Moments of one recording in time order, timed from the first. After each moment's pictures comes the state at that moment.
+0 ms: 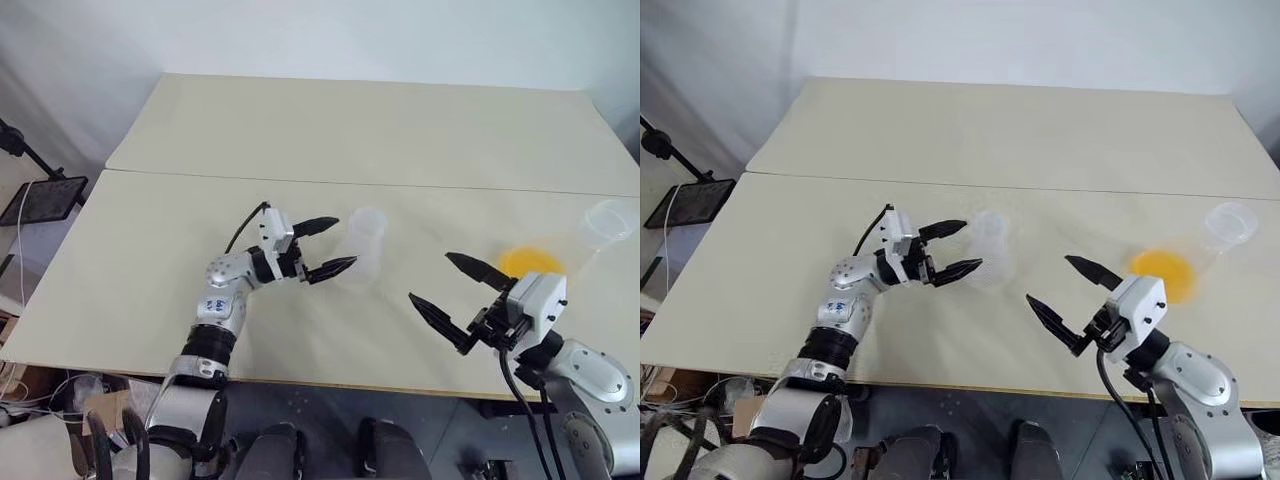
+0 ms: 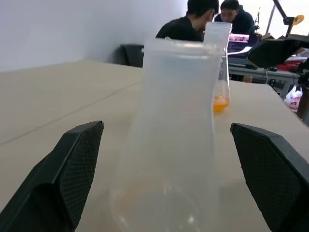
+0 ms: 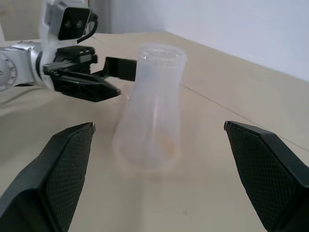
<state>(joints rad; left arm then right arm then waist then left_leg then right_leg) -0.63 0.19 0.00 0.49 -0.33 -0.11 -1.06 0.14 -0.55 -0.21 -0.55 0.50 0.14 0.70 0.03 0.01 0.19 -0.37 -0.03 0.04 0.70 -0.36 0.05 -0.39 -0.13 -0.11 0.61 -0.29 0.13</state>
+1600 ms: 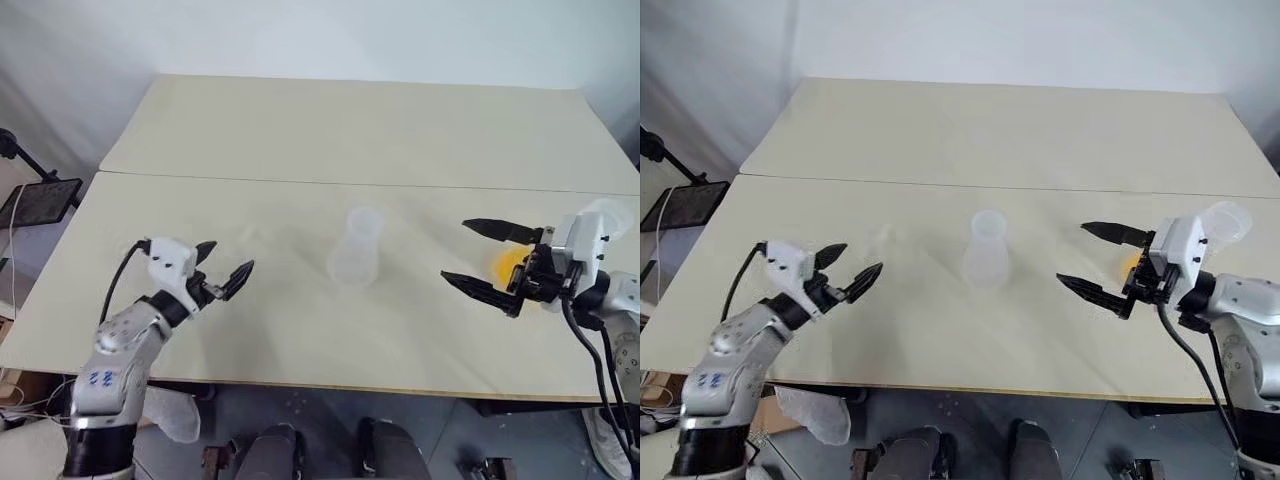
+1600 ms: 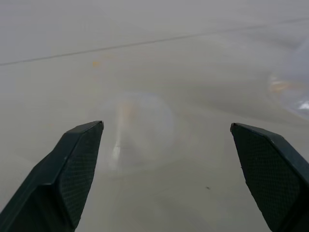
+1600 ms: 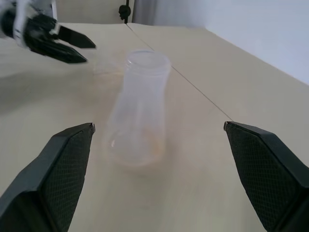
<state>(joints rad) -0.20 0.44 0.16 -0.13 -0.33 0.37 -0.44 -0.15 -0.77 -0.29 -0.25 0.62 0.20 1.07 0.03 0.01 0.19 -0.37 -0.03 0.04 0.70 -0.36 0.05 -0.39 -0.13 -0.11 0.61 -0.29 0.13</state>
